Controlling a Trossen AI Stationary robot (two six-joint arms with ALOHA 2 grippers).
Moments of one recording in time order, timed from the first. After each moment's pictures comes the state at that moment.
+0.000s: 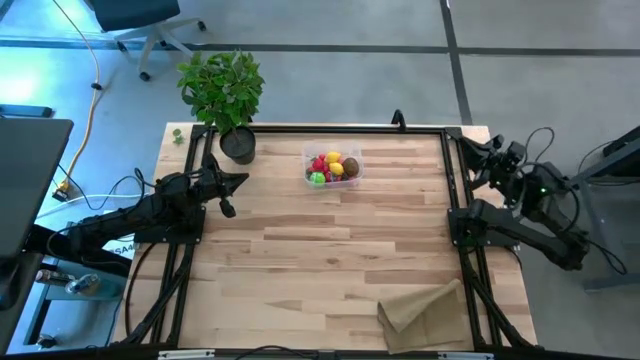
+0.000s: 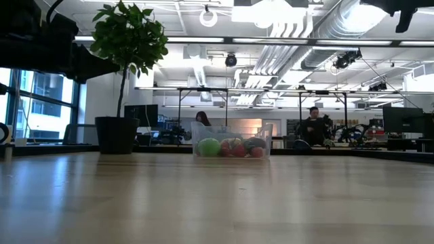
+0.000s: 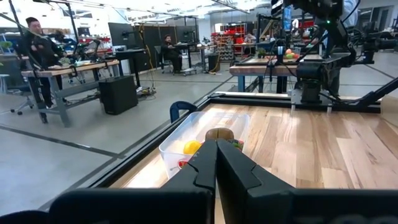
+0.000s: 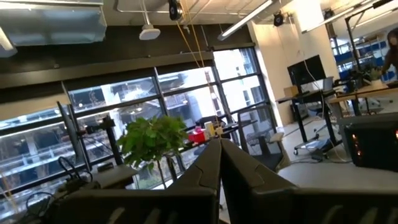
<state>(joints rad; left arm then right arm) 0.46 0.02 0.01 0.02 -0.08 0.08 -0.47 0.01 0.50 -0.15 0.18 0.23</state>
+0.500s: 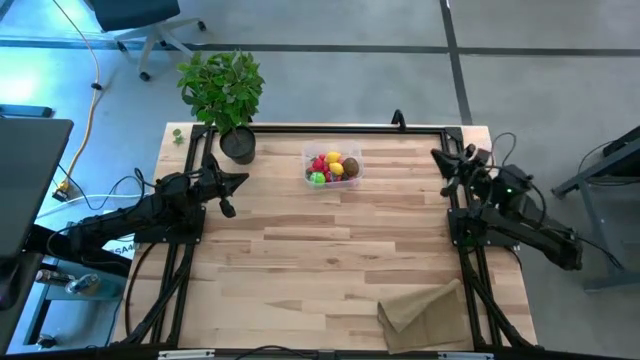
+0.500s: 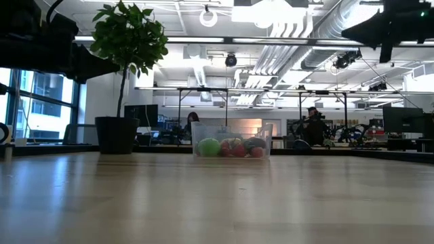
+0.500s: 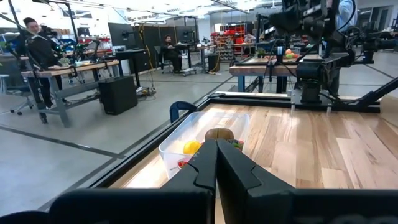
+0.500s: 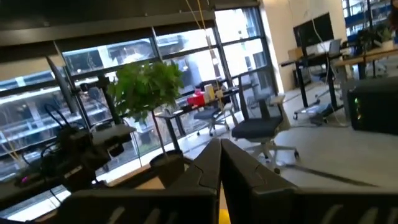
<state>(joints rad) 0.46 0.02 0.01 0.02 -0.07 0.08 -0.47 0.01 0.29 -0.09 0.14 0.25</state>
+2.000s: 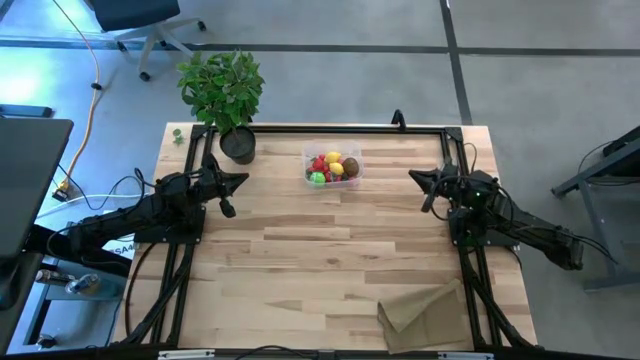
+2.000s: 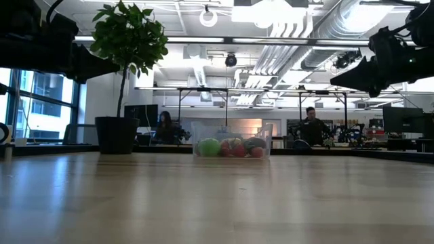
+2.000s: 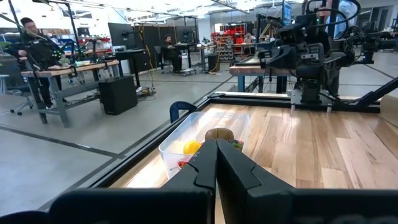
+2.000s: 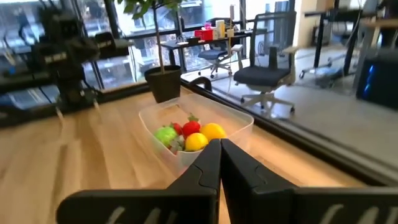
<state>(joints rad) 0.46 0.02 0.01 0.02 -0.07 0.08 -0.47 0.02 0.05 -0.11 0.02 0.10</state>
